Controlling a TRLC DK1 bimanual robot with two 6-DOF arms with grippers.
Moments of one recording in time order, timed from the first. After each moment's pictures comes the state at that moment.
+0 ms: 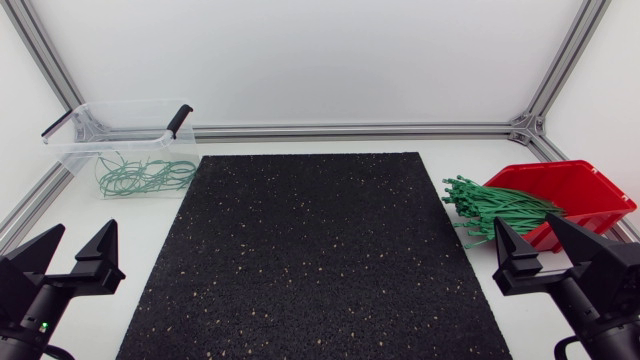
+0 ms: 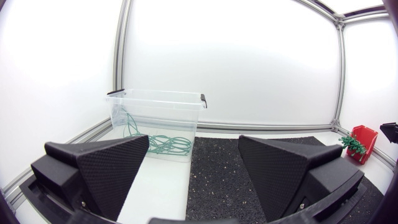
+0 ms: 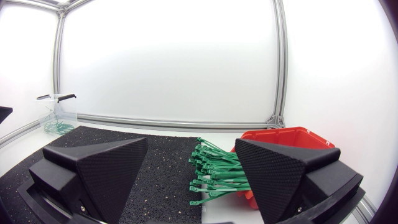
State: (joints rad) left arm 0.04 0.05 0.02 -0.01 0.00 -0.07; right arm 0.04 0.06 0.03 -0.03 -0.01 -0.01
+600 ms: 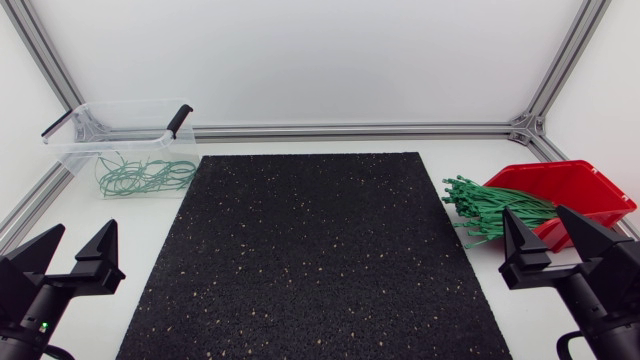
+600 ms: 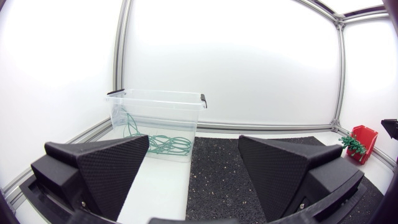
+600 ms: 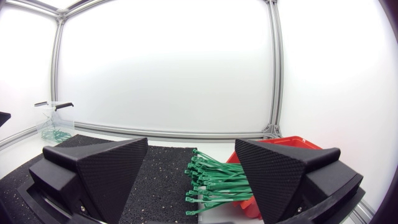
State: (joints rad) left arm 0.04 0.05 0.02 -0.01 0.00 -0.07; right arm 0.02 0.06 0.03 0.04 -0.01 -0.01
